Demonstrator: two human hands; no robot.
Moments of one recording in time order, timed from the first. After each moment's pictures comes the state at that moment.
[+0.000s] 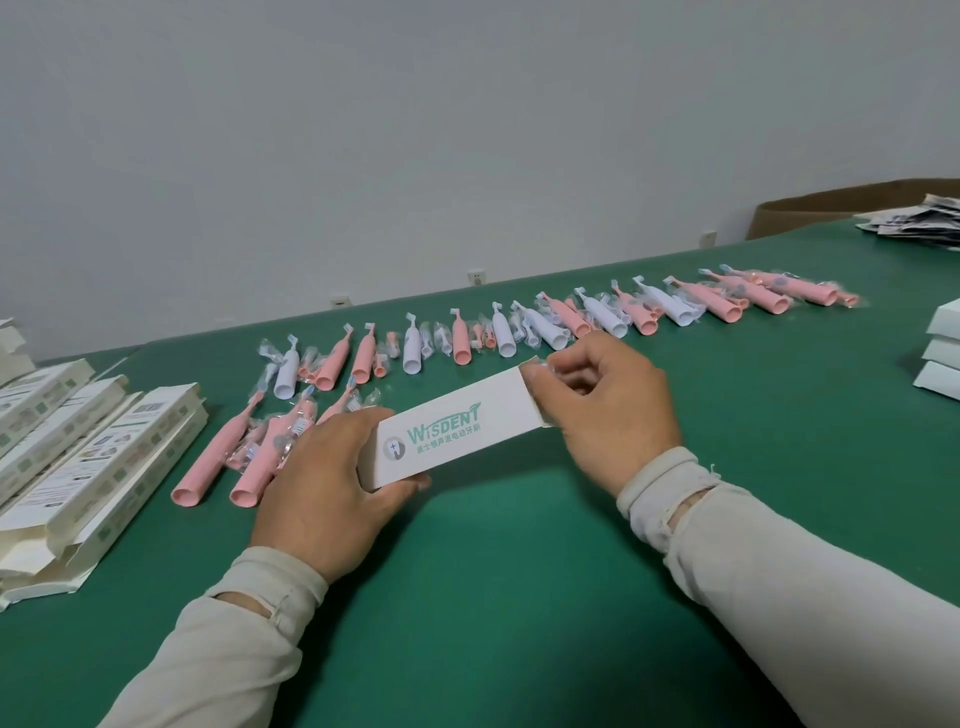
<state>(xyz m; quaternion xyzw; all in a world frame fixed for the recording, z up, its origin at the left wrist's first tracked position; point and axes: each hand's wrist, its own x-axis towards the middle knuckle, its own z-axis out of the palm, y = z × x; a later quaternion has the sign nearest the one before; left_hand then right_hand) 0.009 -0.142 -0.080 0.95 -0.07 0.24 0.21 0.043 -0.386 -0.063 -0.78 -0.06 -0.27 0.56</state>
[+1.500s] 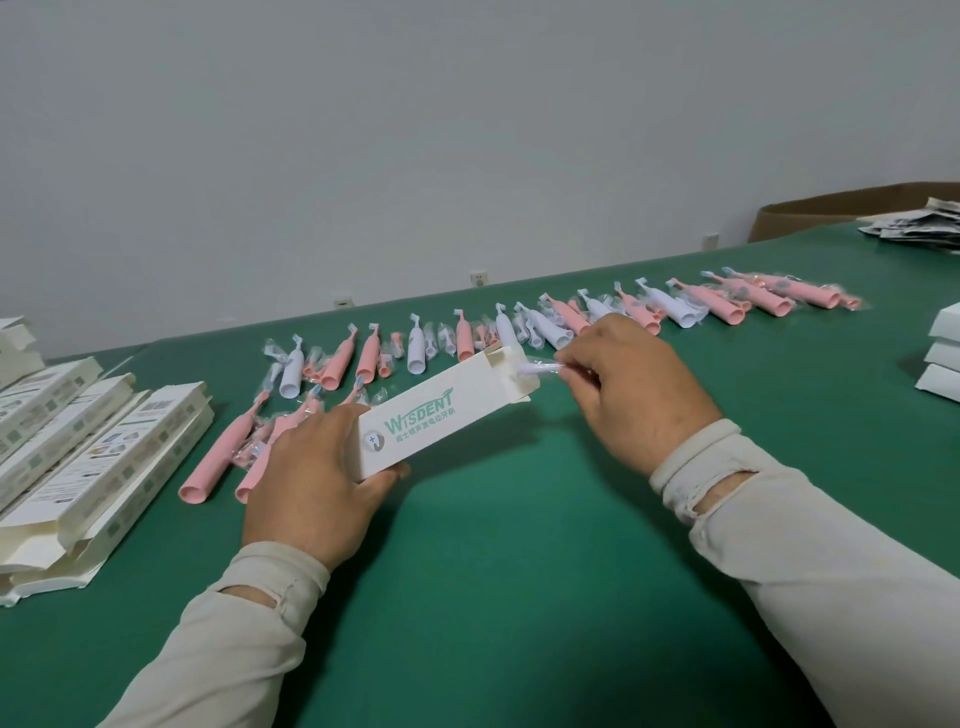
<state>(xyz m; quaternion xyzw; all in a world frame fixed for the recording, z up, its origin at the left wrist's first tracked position) 0.009 -0.137 -0.076 0.95 0.03 0.24 0.18 0.043 -0.412 -0.034 -0.93 -0.17 -0.24 0.23</state>
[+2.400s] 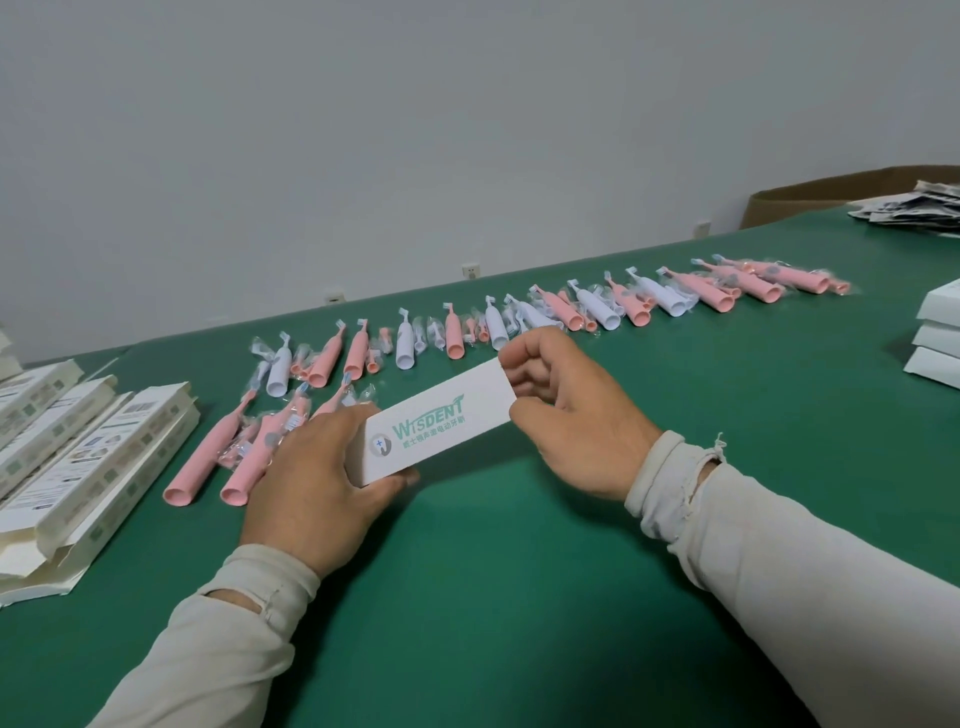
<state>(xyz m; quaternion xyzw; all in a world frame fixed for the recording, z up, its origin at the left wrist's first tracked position) 0.009 -0.140 -0.081 0.95 -0.04 0.22 0.21 0.034 -0.384 -0.054 -0.76 -0.25 -0.07 0.60</state>
